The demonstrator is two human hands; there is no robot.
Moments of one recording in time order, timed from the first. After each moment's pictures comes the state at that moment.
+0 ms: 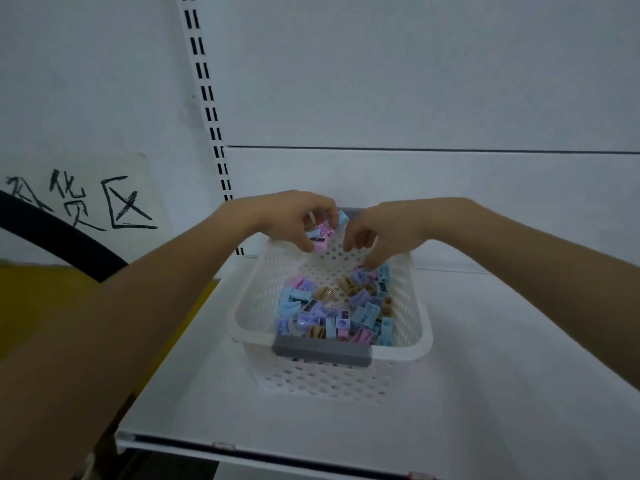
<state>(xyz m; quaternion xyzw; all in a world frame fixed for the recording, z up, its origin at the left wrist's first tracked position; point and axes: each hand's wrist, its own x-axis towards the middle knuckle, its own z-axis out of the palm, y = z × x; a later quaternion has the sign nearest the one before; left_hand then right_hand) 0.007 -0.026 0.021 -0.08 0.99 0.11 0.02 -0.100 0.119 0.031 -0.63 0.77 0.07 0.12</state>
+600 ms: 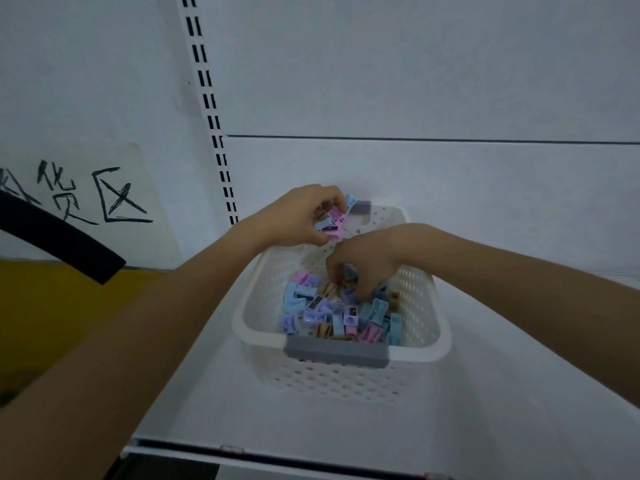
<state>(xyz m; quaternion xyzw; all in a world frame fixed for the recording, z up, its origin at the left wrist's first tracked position) 0.004 -0.027 -0.007 -0.06 0.97 0.17 -0.14 -0.087 0.088 -0.013 -0.65 0.72 0.17 0.17</state>
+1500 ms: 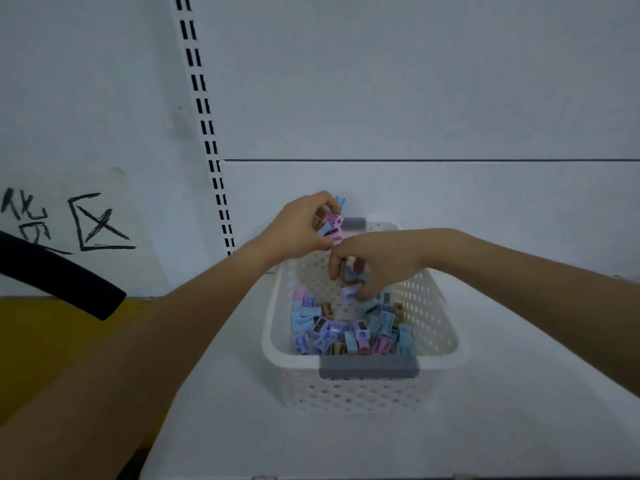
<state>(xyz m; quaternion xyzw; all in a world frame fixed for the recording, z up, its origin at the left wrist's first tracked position) -0.002 -0.037 -0.007 -0.07 0.94 0.26 -0.20 -0.076 0.111 0.014 -0.63 0.76 0.00 0.19</state>
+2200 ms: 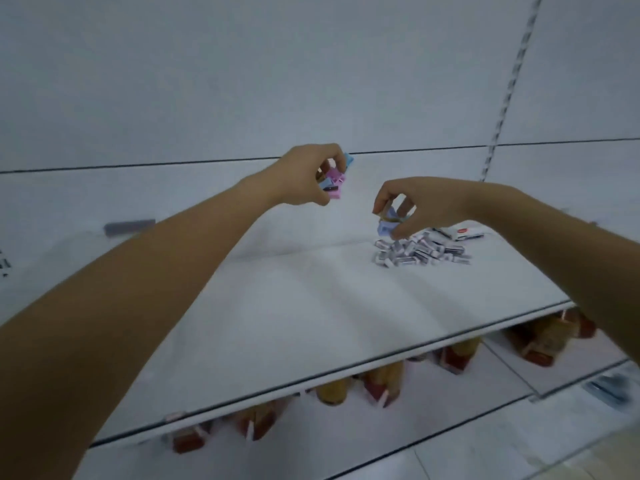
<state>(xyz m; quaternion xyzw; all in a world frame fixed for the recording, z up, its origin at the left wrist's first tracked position) -0.123 0.236 0.069 0.11 0.96 0.18 -0.18 -0.168 0.449 0.066 -0.41 0.90 -0.14 0.06</state>
